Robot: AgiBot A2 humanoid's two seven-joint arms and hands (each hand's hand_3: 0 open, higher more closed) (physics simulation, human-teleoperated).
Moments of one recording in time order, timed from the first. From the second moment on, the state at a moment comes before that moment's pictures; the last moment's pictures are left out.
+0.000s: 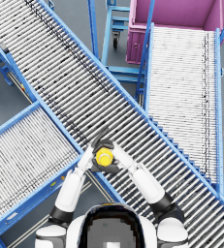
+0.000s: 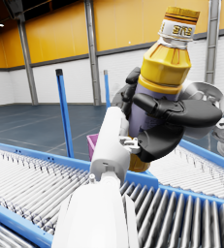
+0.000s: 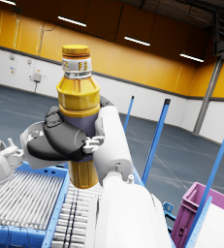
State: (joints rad) left arm 0.25 1.45 0.35 -1.83 1.43 -0.17 0.01; right arm 0.50 -1.40 0.60 1.79 1.38 0.12 0.01
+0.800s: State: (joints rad) left arm 0.17 1.46 -0.31 -1.60 1.42 -0.09 0.01; right arm 0.43 -1.41 0.35 1.87 1.38 0.00 0.00
